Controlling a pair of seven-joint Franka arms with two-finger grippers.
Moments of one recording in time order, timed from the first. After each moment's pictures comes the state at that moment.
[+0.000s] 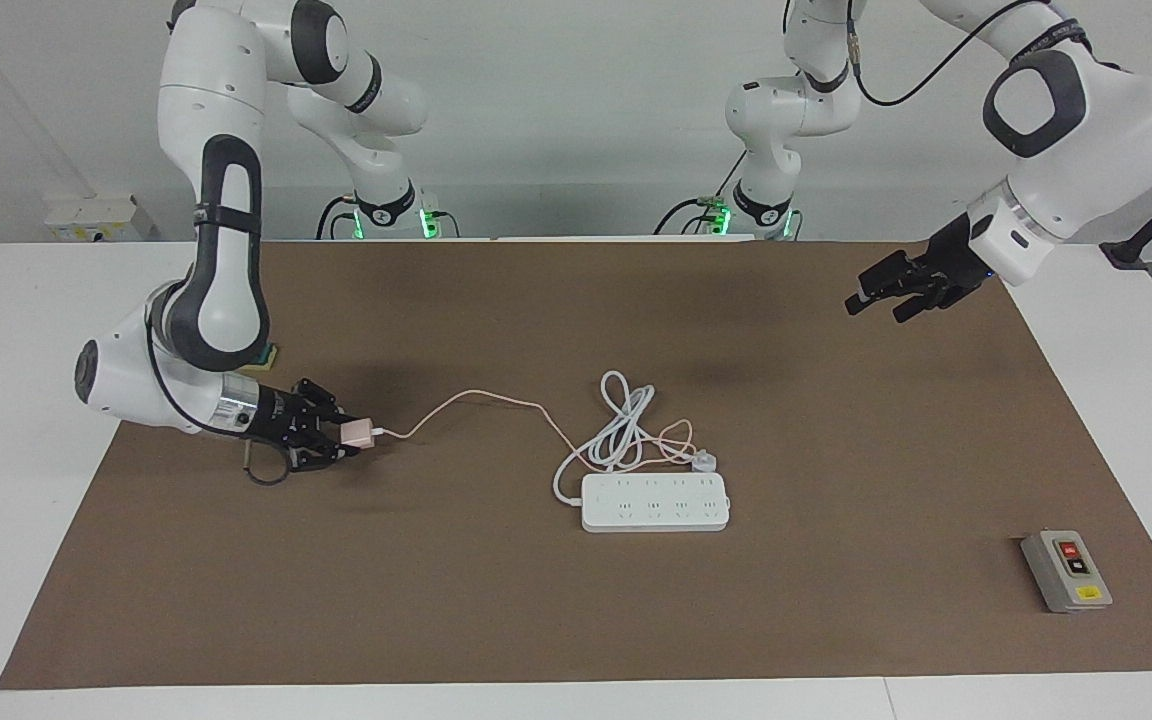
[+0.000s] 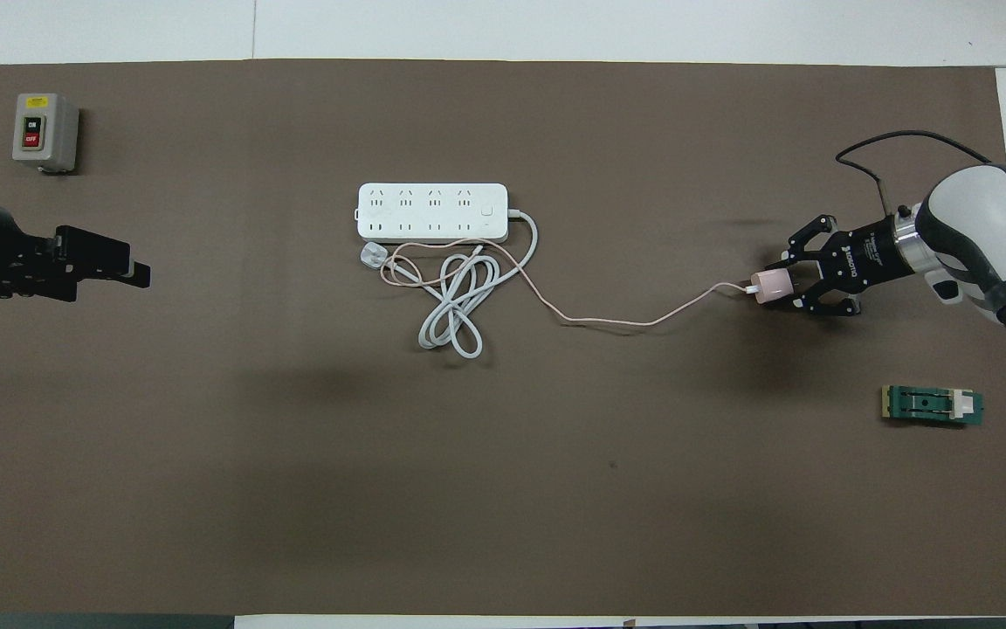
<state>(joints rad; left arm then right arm) 0.03 0.07 0.02 -1.71 -0.52 1.63 0.01 -0.05 0.48 -0.08 -1.67 0.64 1.80 1.03</state>
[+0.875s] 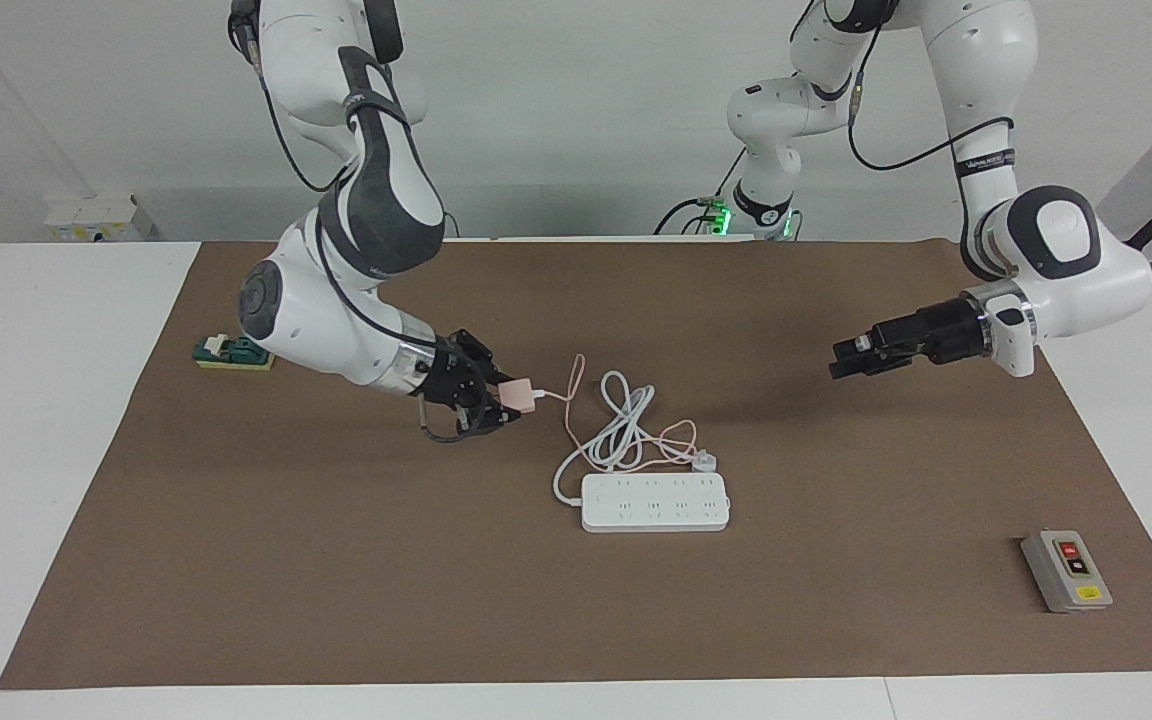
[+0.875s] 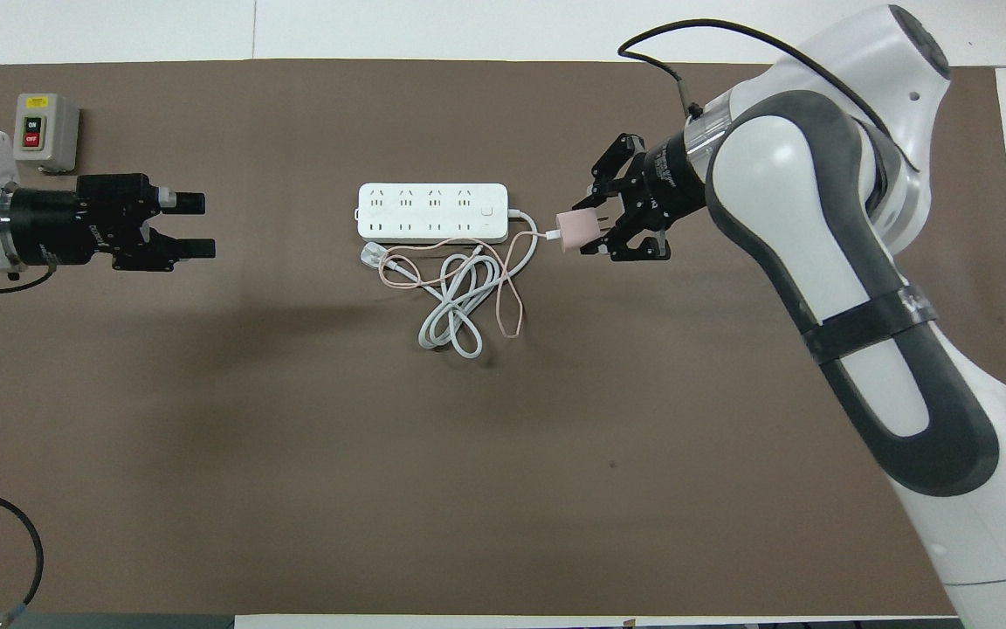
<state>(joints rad) 0.13 0.27 0.02 -1.85 -1.25 1.62 0.32 0.29 0.45 -0.06 -1.44 0.69 1.79 1.48</state>
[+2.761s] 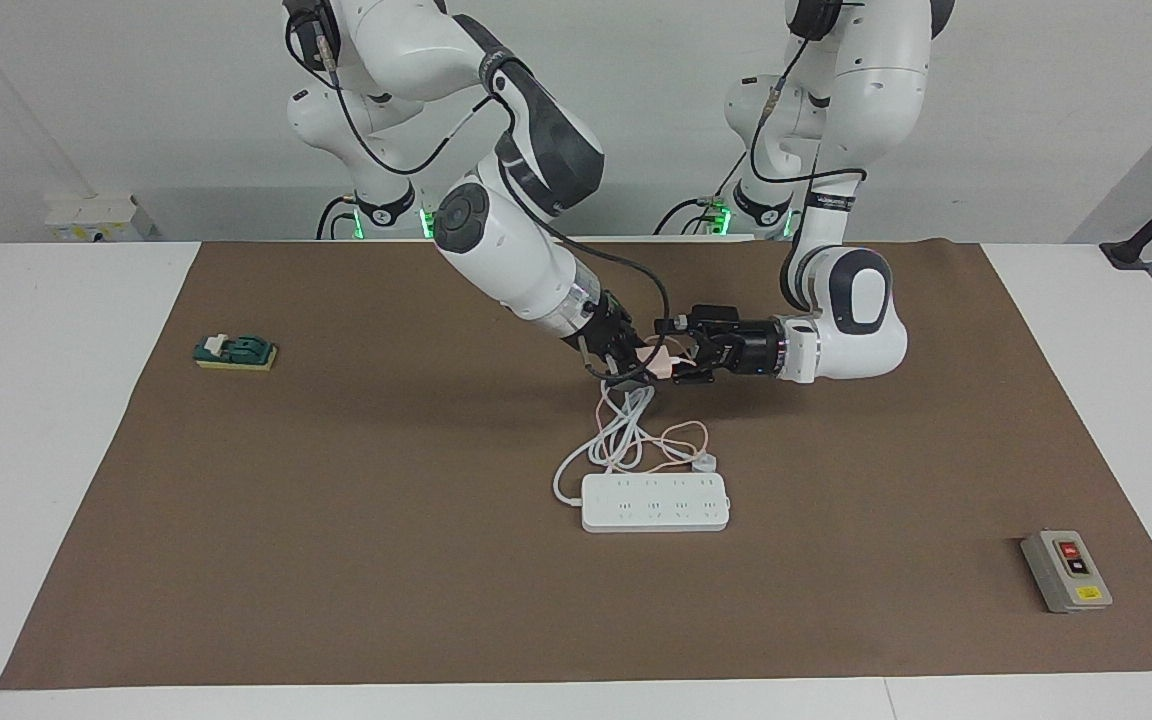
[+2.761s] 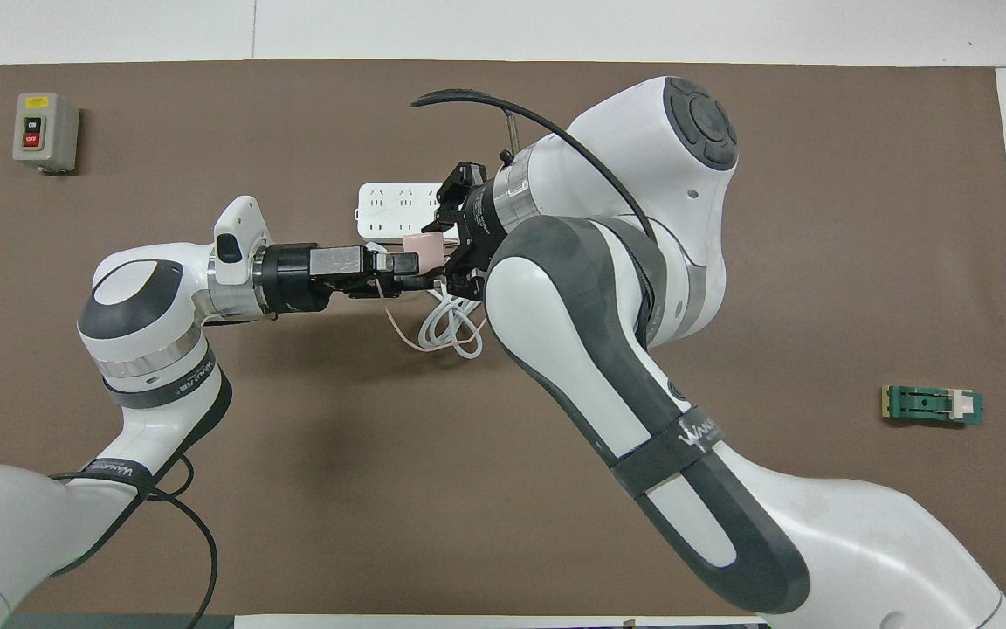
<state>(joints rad) -0.18 0.30 -0.03 -2.05 -1.71 1.64 0.79 0.55 0.45 -0.06 -1.43 0.69 2.05 1.70</state>
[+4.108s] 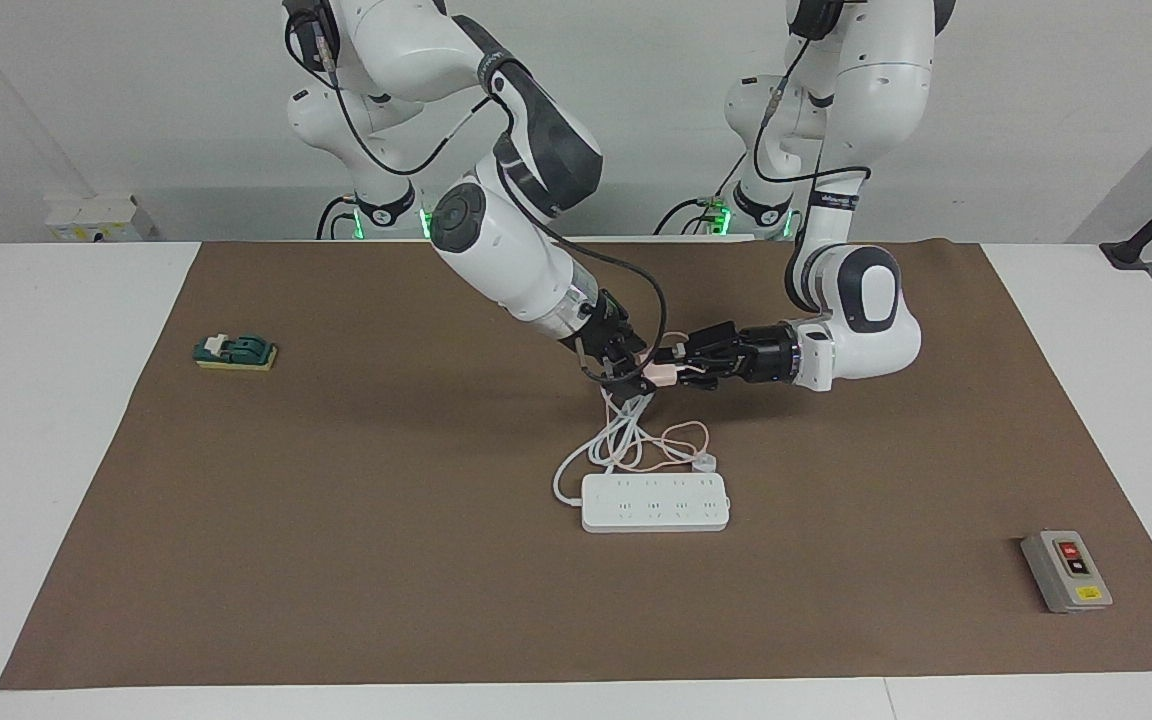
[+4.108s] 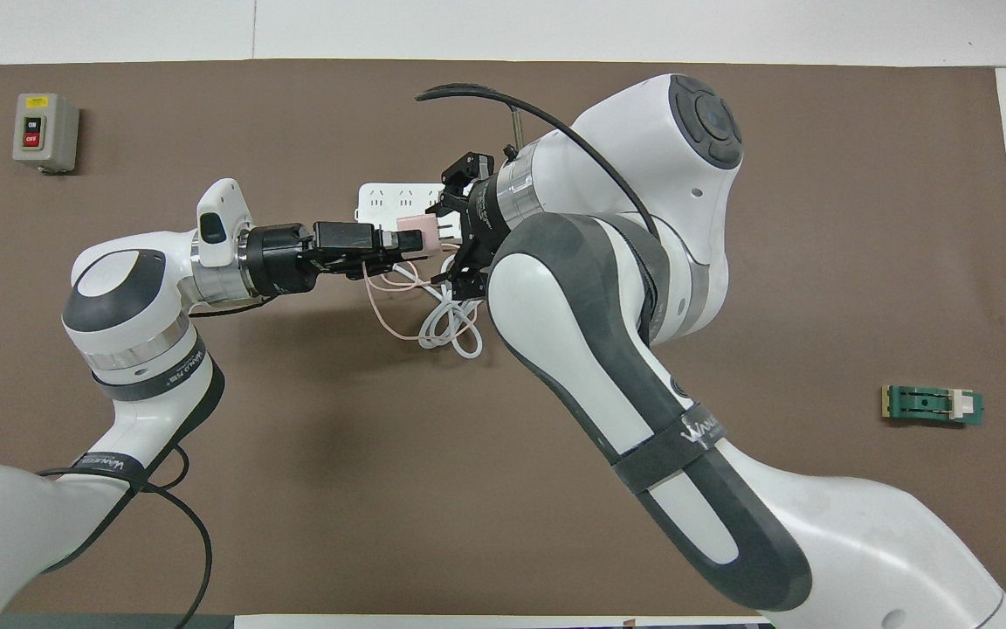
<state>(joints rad) -0.17 0.30 -0.01 -2.01 -1.73 1.71 0.71 0.55 0.45 -0.07 -1.42 0.69 2.06 1.71</state>
